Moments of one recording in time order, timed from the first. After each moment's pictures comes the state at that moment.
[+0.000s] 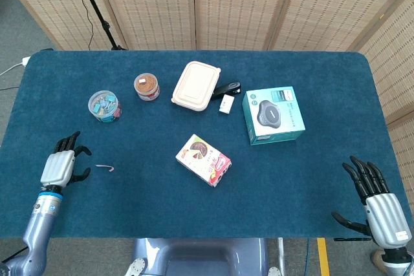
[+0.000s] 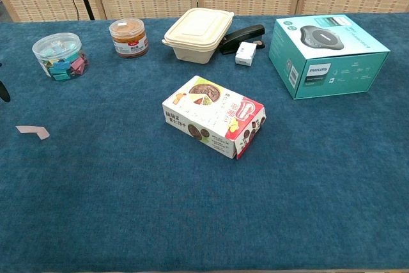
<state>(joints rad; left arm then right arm) -0.33 -1.40 -0.16 -1.50 1.11 1.11 0.16 0.02 -1.05 -0.02 -1.72 -1.75 1.64 0.13</state>
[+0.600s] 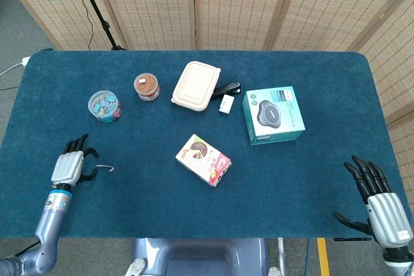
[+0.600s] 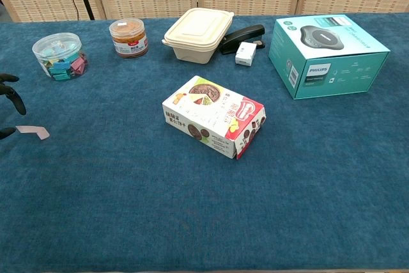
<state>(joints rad) -0.37 -1.48 -0.15 -1.41 1.07 1.07 0.18 0.03 -1.04 -0.02 -1.71 -1.74 1.64 0.15</state>
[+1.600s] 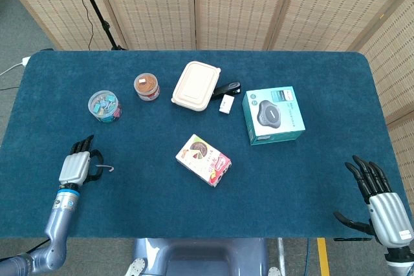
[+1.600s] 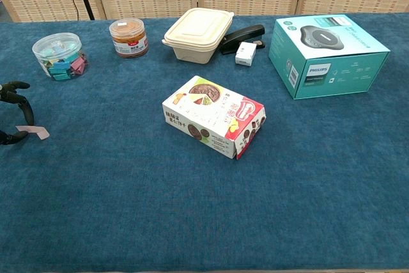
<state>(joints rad) -0.39 -1.56 -0.15 -1.35 1.04 1.06 0.19 0.03 -1.03 -0.02 -1.71 -1.75 1.63 0.19</state>
